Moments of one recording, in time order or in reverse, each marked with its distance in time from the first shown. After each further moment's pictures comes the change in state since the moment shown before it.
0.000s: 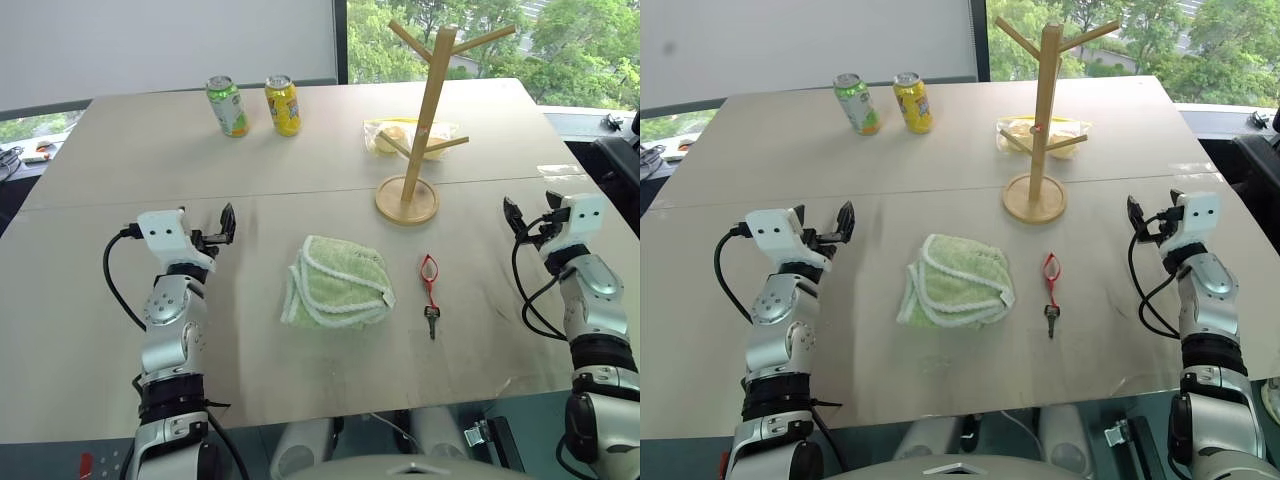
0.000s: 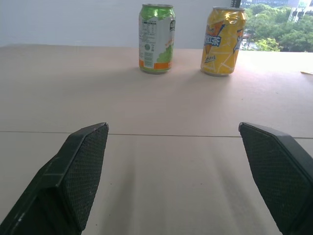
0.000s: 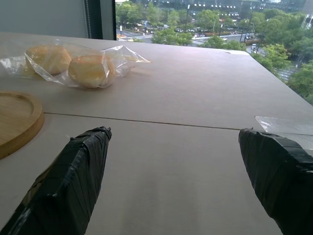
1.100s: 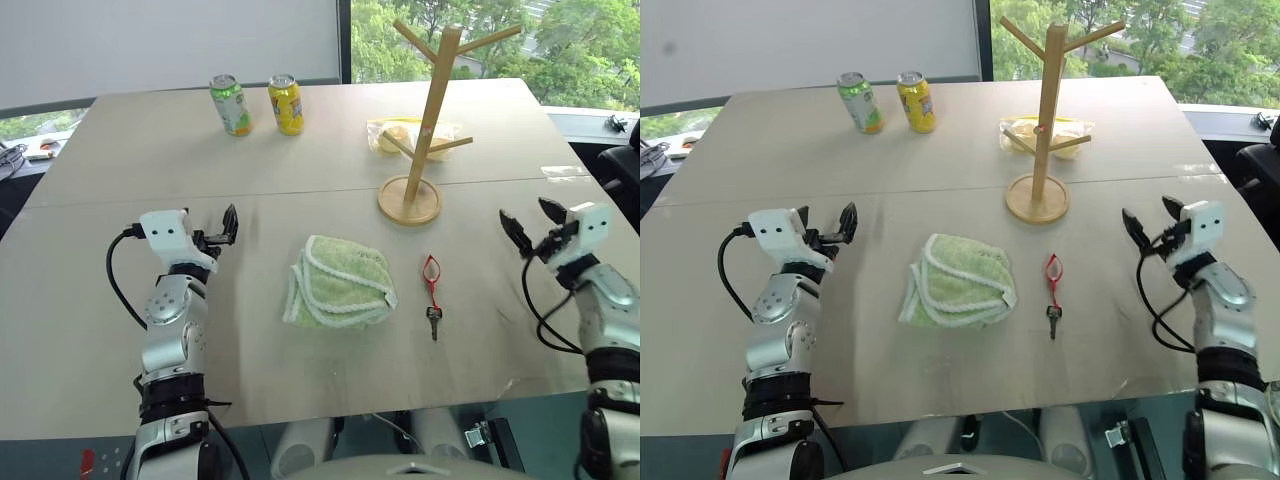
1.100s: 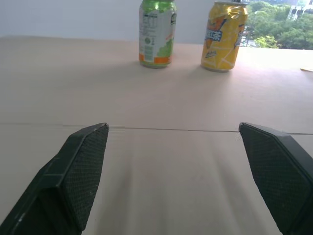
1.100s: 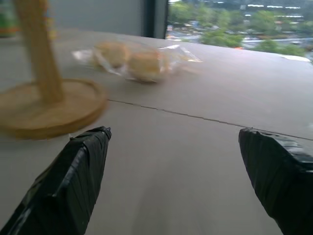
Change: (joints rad) left arm -0.013 -0.005 -0.001 -0.003 -0.033 0.069 -0.011; right arm 0.181 -0.118 0.014 -0.188 0.151 0.069 0.393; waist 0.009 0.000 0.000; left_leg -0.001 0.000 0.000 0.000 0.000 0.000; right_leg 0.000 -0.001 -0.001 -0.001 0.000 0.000
